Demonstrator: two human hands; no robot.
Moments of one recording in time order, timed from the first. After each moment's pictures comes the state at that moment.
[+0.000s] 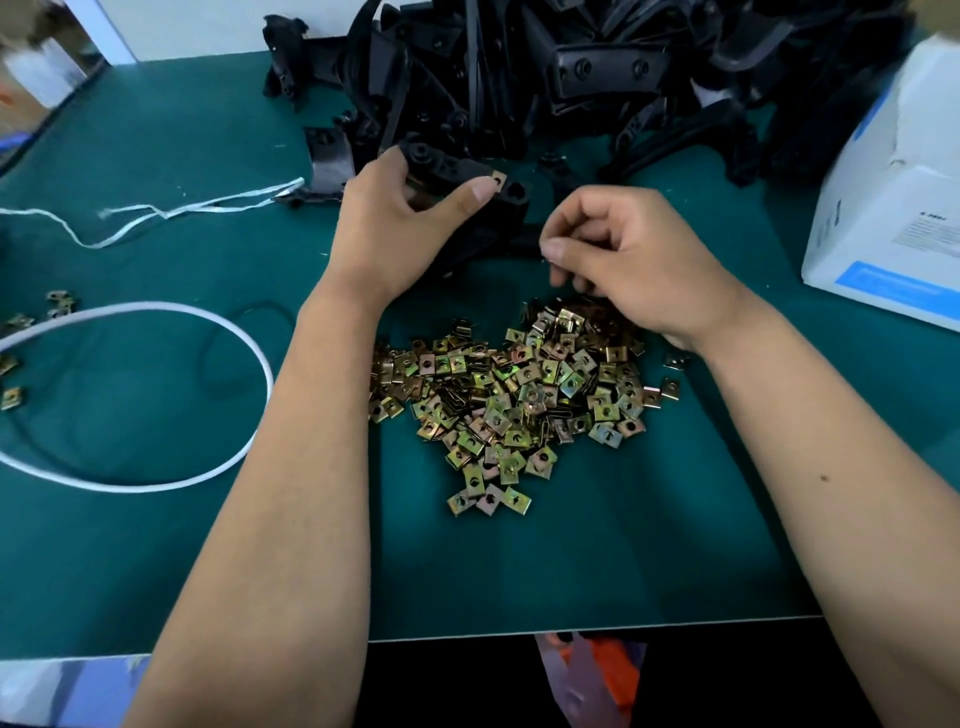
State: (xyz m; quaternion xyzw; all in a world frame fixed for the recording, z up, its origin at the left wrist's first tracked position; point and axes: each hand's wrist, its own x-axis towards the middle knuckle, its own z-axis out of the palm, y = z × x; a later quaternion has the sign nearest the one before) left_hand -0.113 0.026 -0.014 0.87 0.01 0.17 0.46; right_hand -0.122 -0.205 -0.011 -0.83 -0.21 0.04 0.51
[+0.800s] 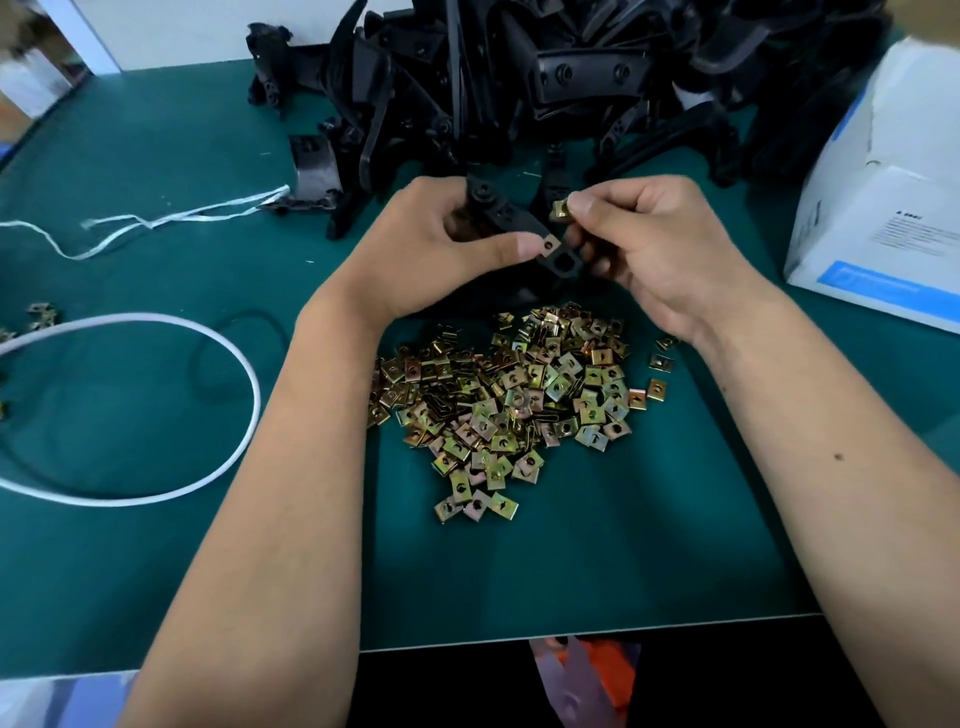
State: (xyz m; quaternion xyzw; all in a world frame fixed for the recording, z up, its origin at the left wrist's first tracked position) left_hand -0.127 0.003 0.000 0.86 -0.16 0.00 0.49; right_hand -0.114 -0.217 -0.007 -0.71 -0.07 0.07 0.70
